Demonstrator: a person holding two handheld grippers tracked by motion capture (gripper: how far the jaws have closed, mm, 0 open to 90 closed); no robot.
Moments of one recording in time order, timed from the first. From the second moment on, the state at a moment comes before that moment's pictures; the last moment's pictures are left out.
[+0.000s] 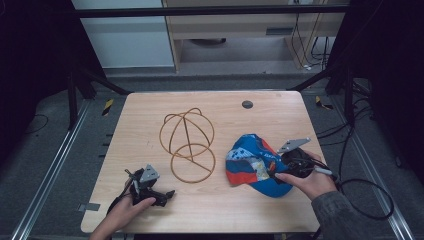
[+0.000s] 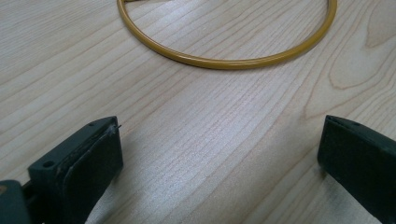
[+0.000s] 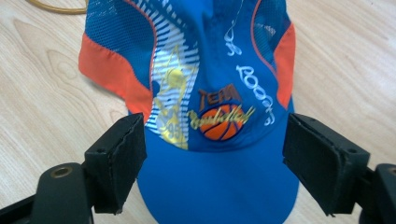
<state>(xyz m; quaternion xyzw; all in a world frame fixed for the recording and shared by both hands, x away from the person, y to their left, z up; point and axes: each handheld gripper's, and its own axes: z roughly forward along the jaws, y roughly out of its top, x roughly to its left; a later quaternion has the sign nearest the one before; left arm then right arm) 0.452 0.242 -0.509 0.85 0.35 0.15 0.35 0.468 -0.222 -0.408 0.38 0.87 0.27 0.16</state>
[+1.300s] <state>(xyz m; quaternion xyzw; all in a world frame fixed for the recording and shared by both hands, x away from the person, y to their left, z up) 0.453 0.242 -0.509 0.85 0.35 0.15 0.35 0.517 -0.189 -0.415 0.35 0.90 0.24 0.09</state>
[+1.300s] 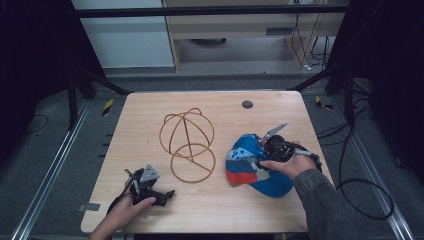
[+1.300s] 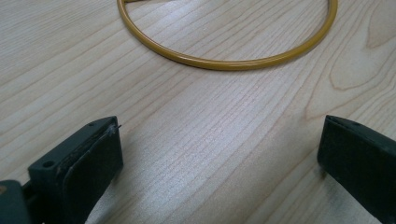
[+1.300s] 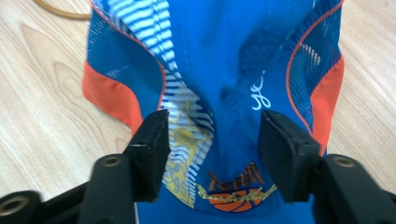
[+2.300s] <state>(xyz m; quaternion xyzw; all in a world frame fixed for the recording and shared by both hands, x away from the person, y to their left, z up) 0.453 0.242 -0.509 0.85 0.35 0.15 0.35 0.508 -0.206 -0.368 0.34 0.89 0.29 0.08</state>
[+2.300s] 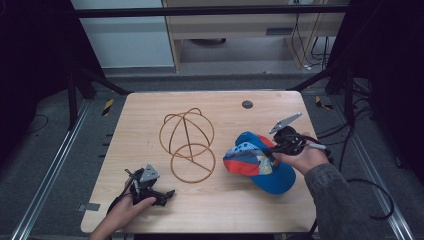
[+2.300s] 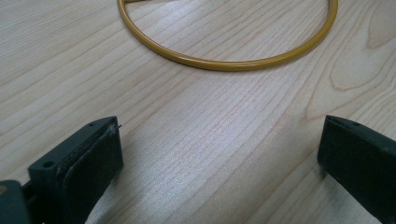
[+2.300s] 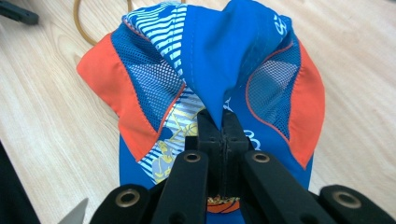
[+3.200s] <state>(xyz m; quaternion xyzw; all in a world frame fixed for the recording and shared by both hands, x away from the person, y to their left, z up) 0.453 0.242 -0.509 0.85 0.35 0.16 0.35 0.494 -0.209 -0.278 0.31 0.86 0.36 0.15</state>
